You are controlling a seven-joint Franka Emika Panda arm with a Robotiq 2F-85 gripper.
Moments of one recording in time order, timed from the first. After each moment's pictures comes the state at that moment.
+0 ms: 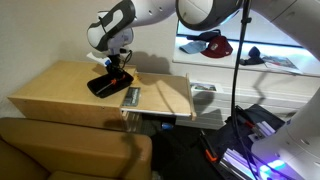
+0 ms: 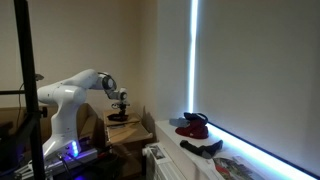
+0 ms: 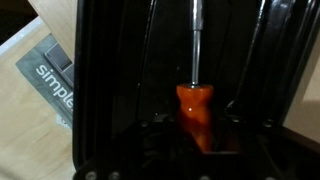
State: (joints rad) arm 0.34 1.17 0.01 -1.02 0.06 2.15 1.48
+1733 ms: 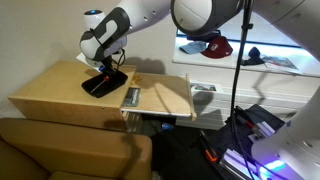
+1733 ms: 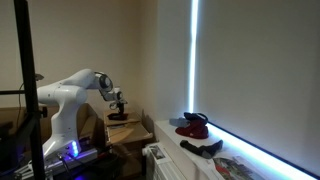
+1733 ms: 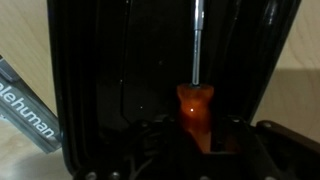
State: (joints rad) arm 0.45 1.16 -0.07 -1.06 -0.07 2.37 1.54
